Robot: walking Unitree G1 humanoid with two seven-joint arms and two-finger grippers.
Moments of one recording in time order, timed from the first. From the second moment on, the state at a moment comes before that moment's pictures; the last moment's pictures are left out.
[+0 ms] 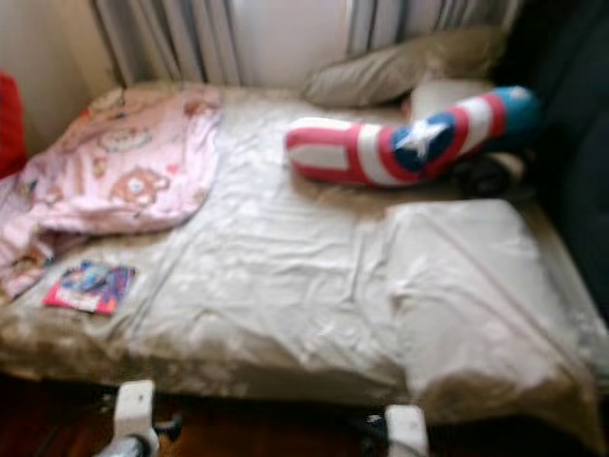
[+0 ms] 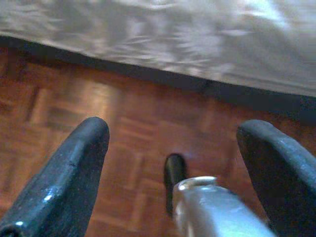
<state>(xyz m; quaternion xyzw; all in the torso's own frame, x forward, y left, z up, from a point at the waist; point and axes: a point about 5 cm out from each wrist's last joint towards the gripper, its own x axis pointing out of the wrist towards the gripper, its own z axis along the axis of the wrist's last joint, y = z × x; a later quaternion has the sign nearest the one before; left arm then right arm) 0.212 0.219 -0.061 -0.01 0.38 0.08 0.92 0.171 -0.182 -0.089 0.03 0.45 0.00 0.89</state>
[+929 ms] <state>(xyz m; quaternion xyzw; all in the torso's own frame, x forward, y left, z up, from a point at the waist) 0.206 0.228 -0.062 0.00 0.38 0.09 0.92 0.172 -0.163 -0.090 0.05 0.45 0.01 0.89</state>
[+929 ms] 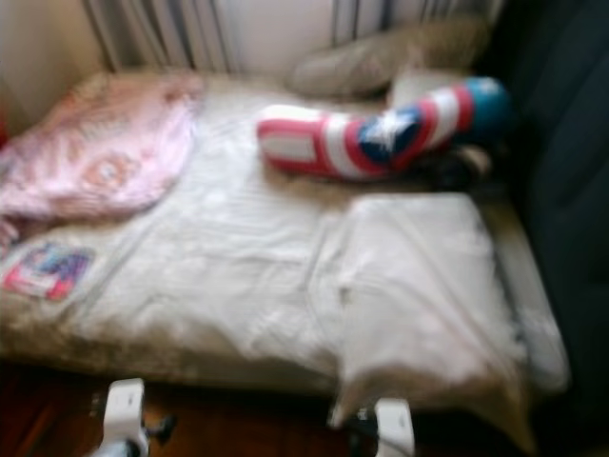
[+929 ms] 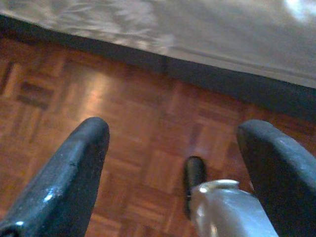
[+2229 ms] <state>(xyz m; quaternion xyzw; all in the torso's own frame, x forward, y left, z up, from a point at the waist) 0.246 0.209 -0.036 -0.02 0.29 0.04 0.96 0.165 -0.173 -0.092 0.04 0.45 0.00 0.89</state>
